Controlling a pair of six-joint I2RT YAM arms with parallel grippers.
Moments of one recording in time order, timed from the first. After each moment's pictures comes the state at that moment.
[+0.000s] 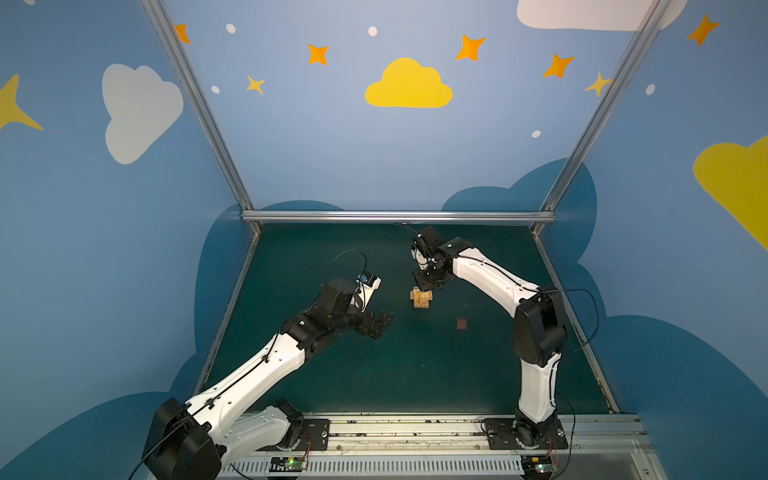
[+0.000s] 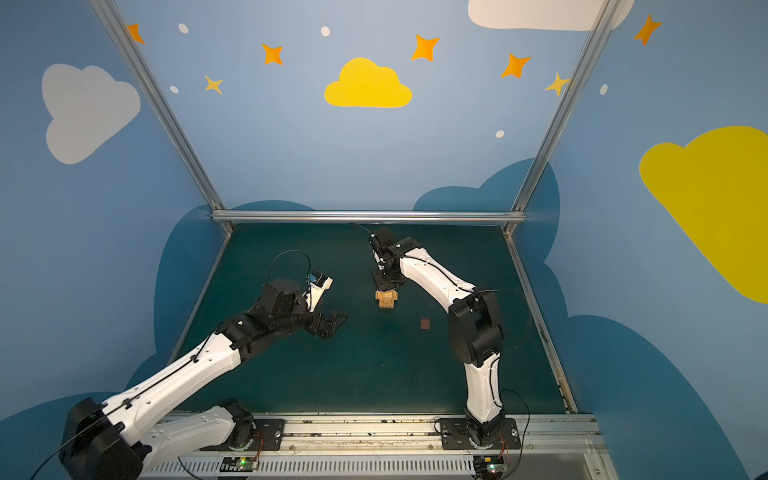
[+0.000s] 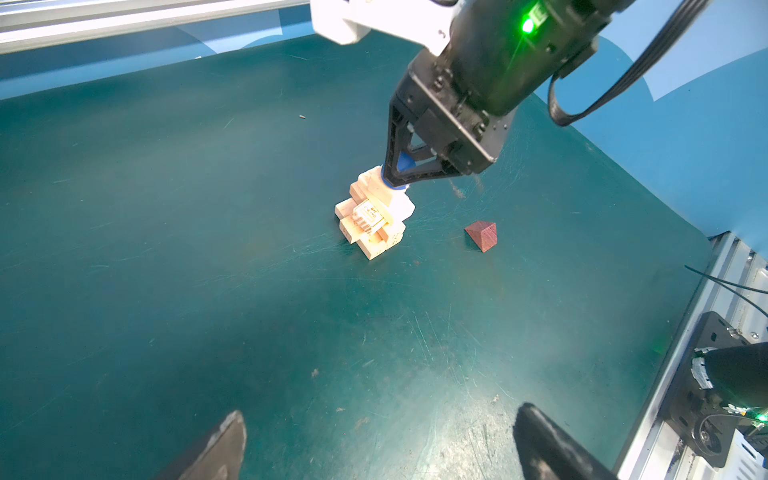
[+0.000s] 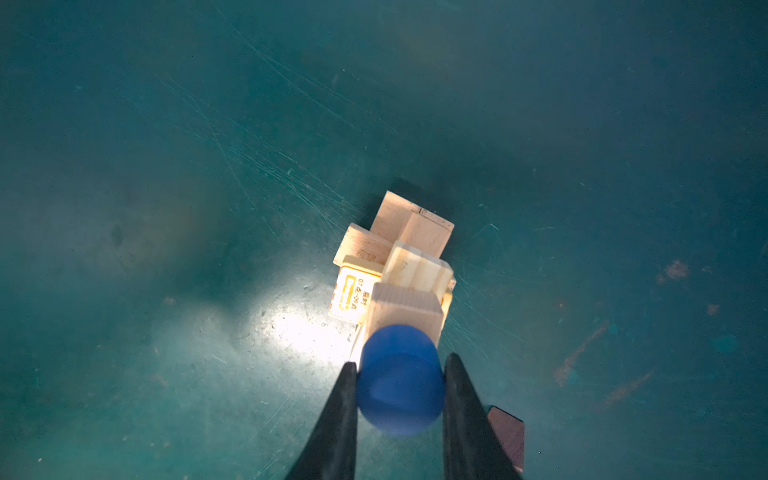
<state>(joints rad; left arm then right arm) -0.60 1.09 0.80 -0.34 0.18 -0.12 0.64 1.99 1.75 -0.98 0.06 0.15</state>
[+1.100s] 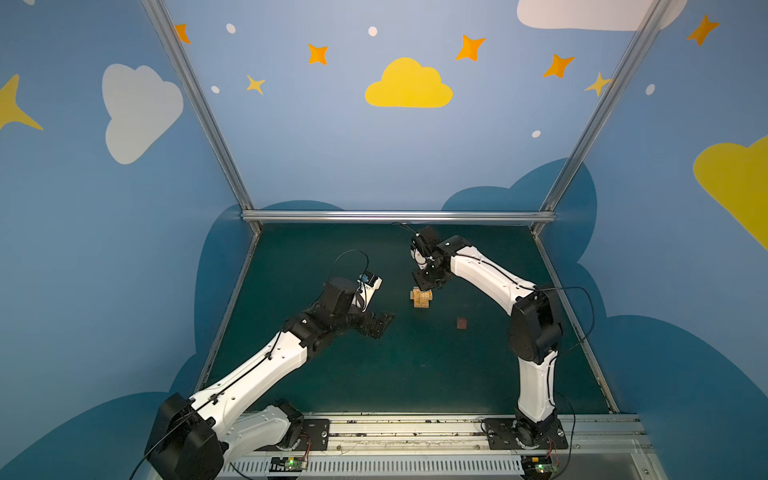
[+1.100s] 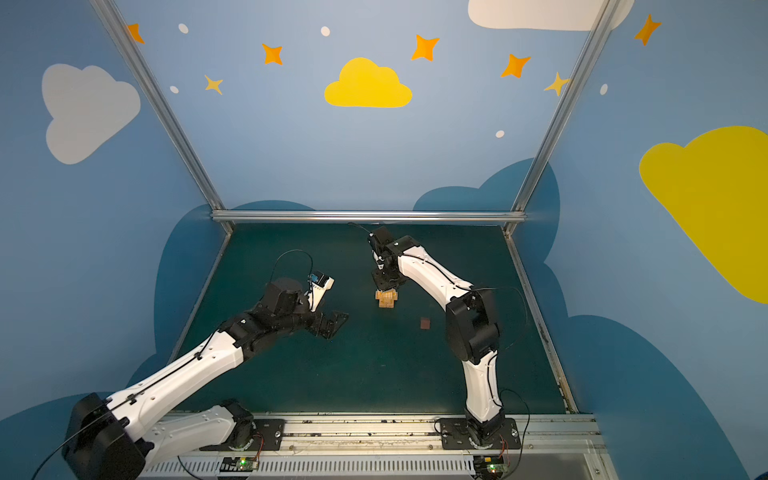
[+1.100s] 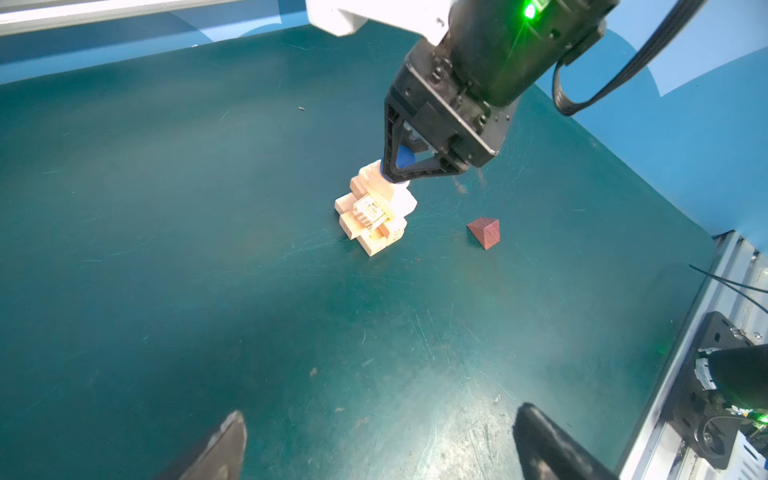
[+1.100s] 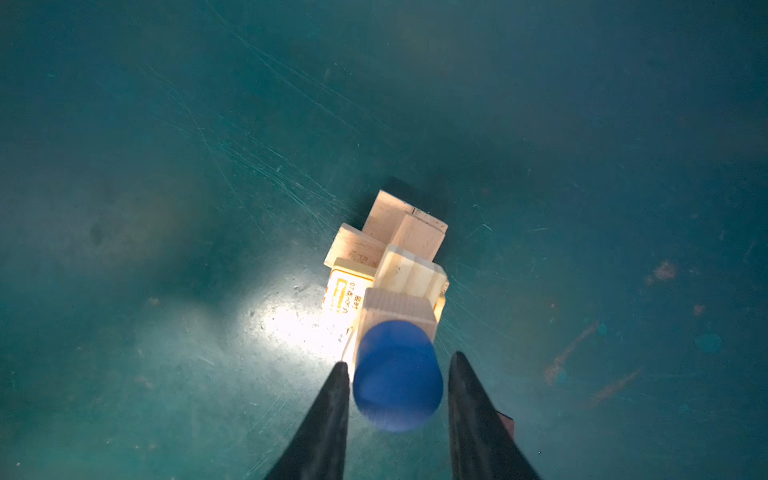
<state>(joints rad) -0.60 1.11 0.80 -0.33 0.18 -0.13 0.64 2.02 1.78 -1.02 0.08 0.14</state>
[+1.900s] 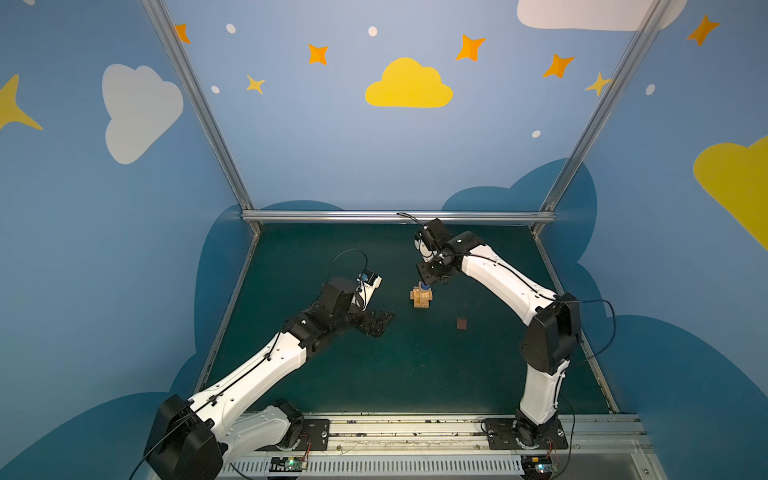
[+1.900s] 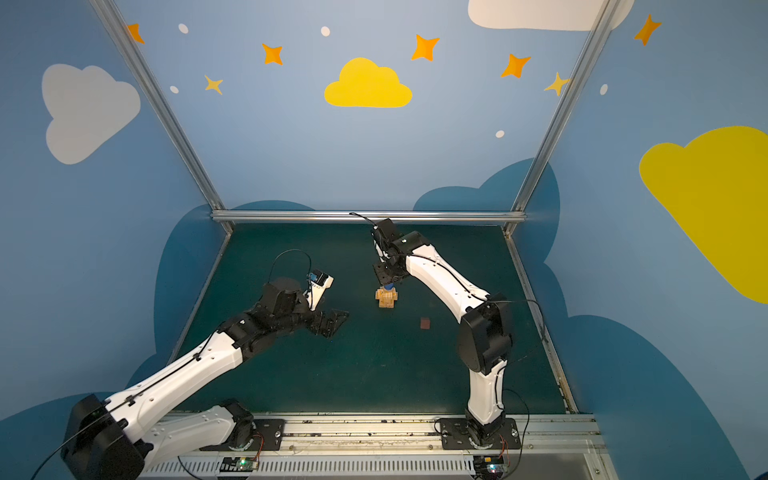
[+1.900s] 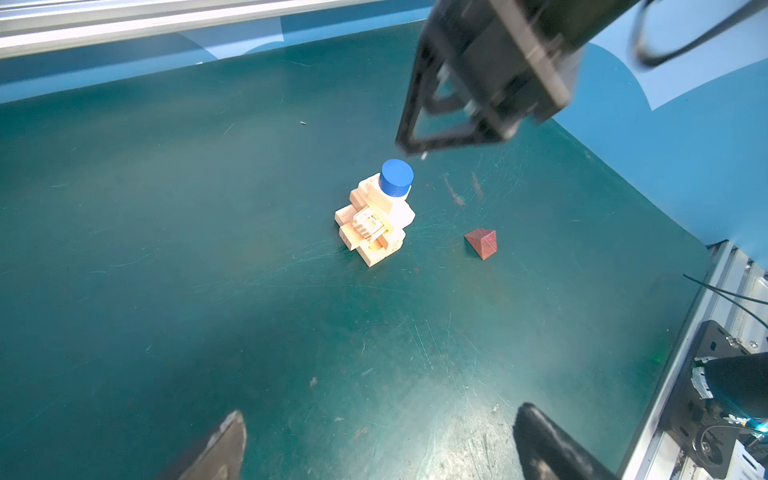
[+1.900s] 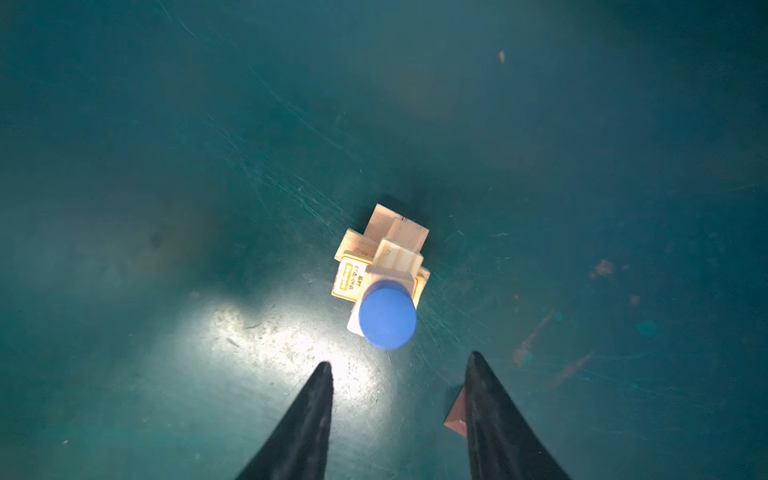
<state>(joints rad) -0.60 1.11 0.80 -0.31 0.18 -0.13 0.65 1.88 1.79 -1.02 0.11 0.14</state>
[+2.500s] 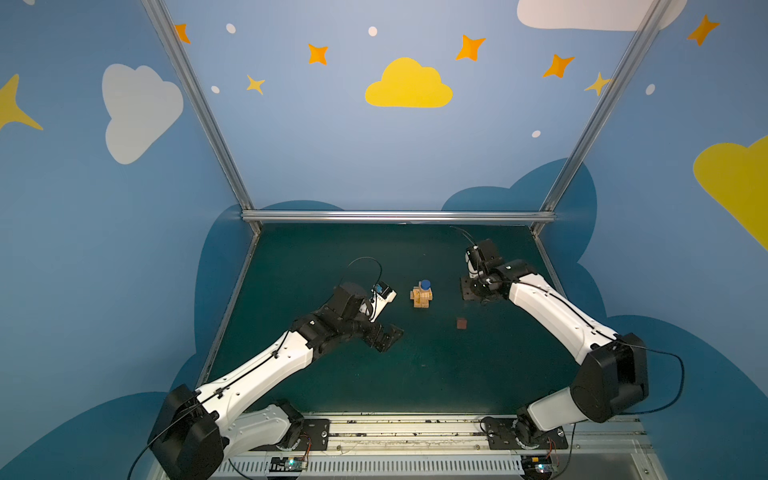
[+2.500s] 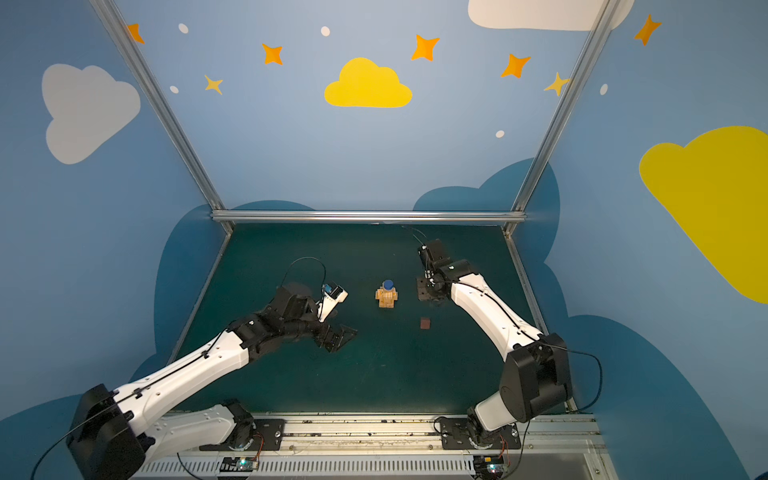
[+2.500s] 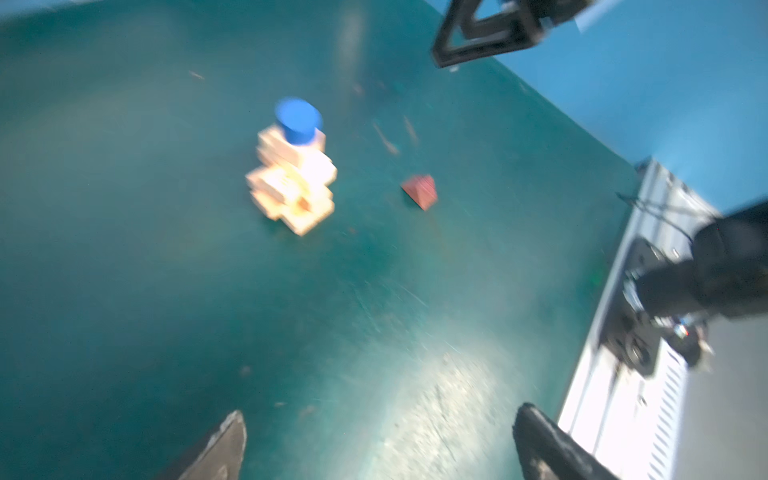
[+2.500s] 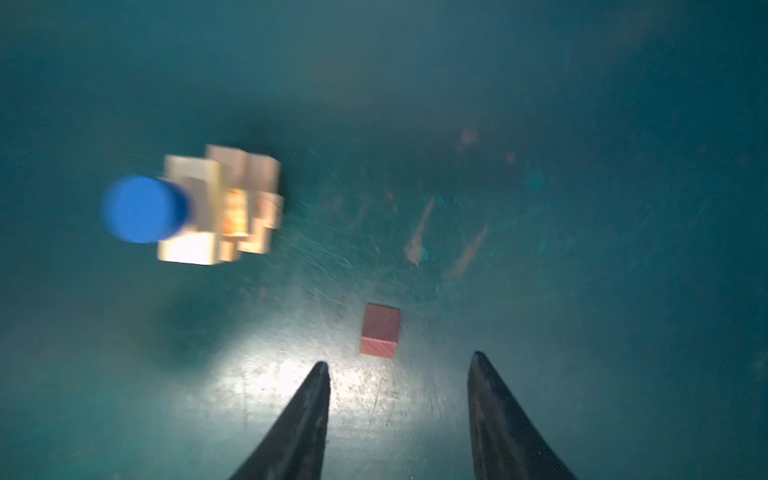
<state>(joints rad) -0.68 1.16 0.81 -0.37 0.32 -0.05 0.45 1.51 1.21 -0.84 0.15 0.29</state>
